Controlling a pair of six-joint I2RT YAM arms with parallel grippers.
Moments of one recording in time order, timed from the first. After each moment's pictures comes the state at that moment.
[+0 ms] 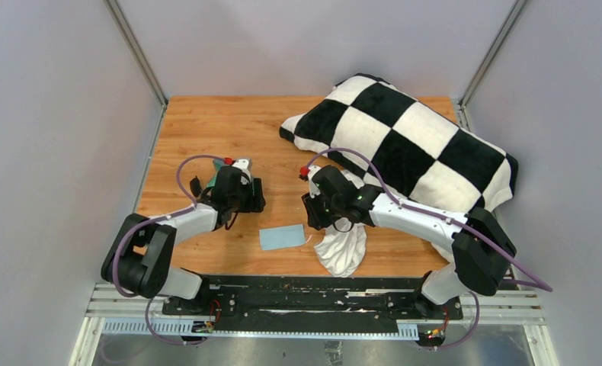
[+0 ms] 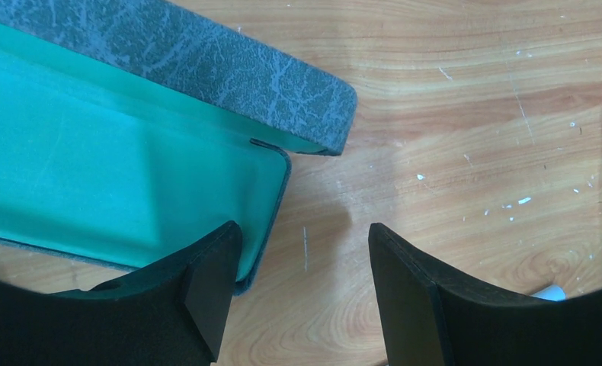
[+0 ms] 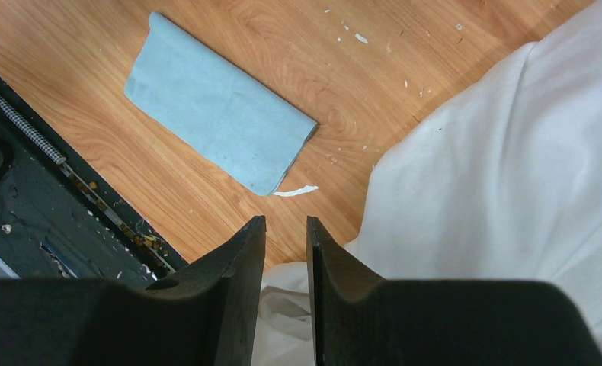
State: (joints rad) left arm -0.33 1.39 0.52 0.13 0.04 -0.28; right arm 0.89 1.47 0.99 -0.38 -0.10 0.25
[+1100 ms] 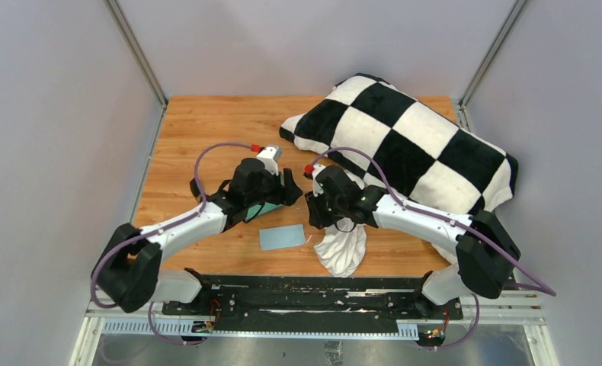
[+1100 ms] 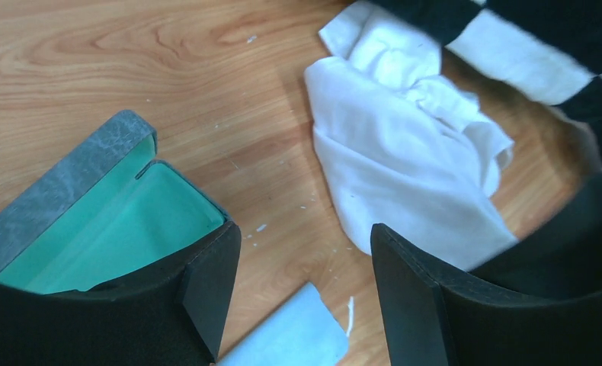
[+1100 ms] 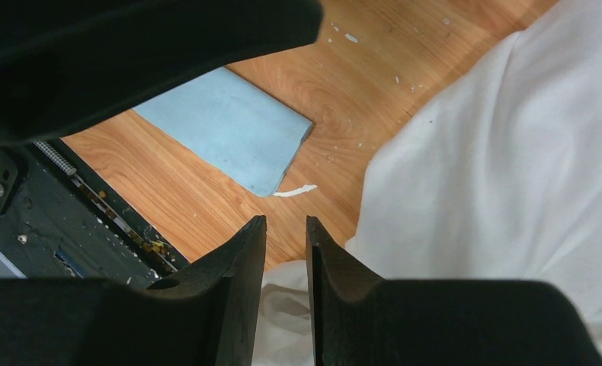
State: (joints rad) left arm -0.61 1.36 0.69 0.17 0.12 -0.41; right arm 0.88 1.44 0.97 -0.37 -0.09 0.29
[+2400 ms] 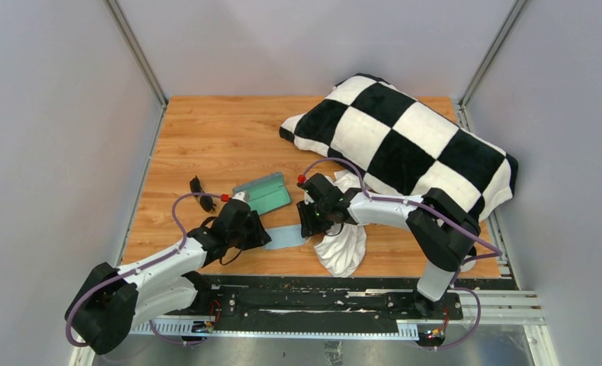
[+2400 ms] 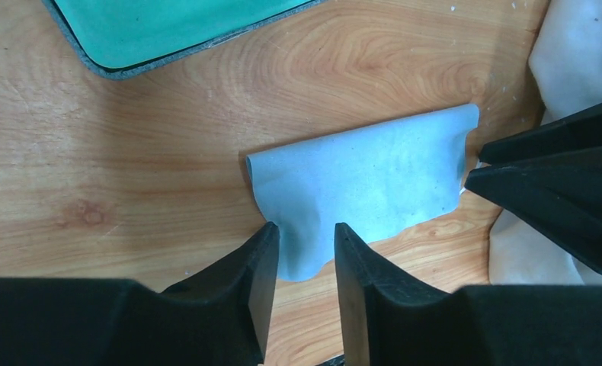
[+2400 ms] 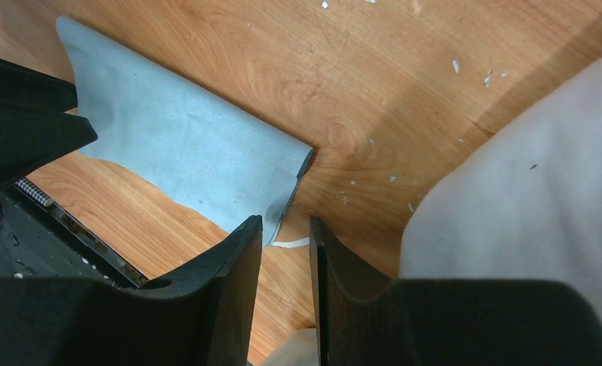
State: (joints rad) left arm -0.61 1.00 0.31 -0.15 0.01 -0.81; right arm 0.88 1.72 0.97 -0.25 -0.19 0.44
